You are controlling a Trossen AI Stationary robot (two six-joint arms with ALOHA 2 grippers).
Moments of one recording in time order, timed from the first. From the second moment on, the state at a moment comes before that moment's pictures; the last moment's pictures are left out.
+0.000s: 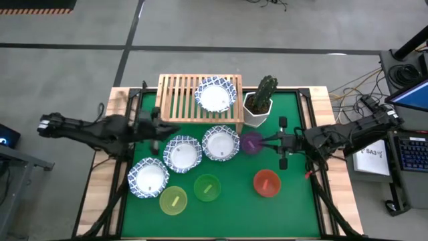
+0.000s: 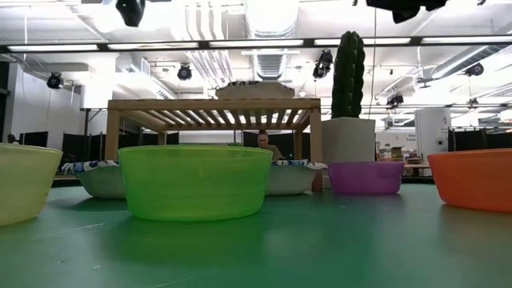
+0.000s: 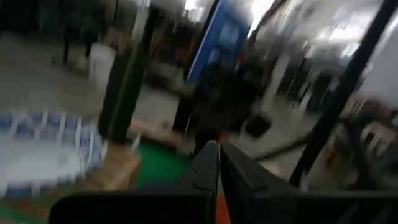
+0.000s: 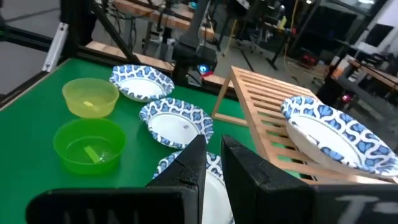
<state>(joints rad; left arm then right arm) -0.16 0.79 0.69 0.12 -0.30 -0.31 0.30 0.75 0.62 -0.07 0.35 -0.23</state>
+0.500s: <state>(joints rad) -0.22 1.33 1.26 -0.72 -0.24 -0.41 0.30 0.66 0.40 0.22 0.17 -0.26</state>
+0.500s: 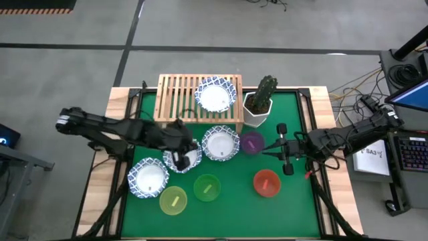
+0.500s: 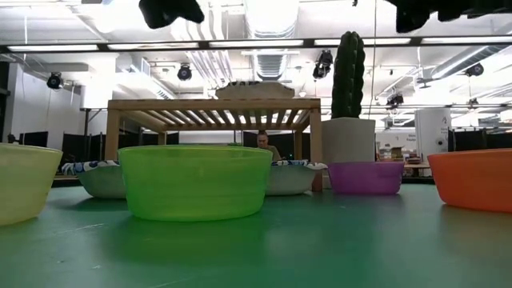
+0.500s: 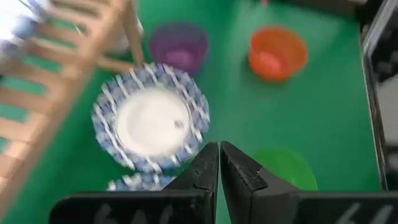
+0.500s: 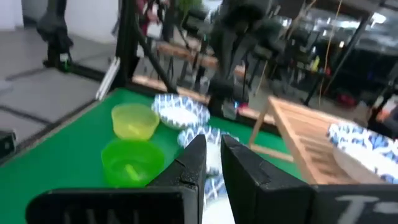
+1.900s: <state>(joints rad) -0.31 1.98 1.46 -0.88 -0.12 -0.39 0.30 0.61 0.37 0.15 0.16 -0.19</state>
